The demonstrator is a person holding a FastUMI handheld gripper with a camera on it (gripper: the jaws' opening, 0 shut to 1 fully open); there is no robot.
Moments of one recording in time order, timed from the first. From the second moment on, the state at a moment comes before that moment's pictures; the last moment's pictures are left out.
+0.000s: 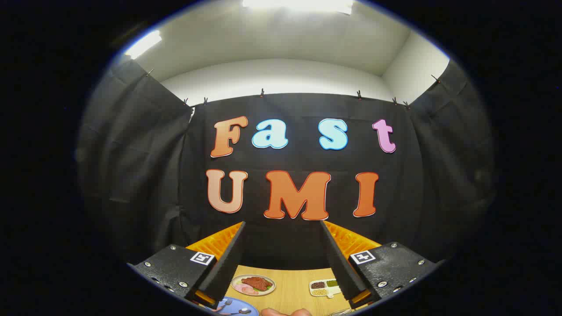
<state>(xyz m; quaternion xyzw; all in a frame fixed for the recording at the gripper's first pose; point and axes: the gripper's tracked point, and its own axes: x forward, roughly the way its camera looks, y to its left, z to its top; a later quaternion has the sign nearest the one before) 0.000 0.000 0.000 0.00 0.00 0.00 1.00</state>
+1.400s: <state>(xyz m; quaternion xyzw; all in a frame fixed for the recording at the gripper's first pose) -0.005 0.014 -0.012 -0.01 0.02 0.02 1.00</state>
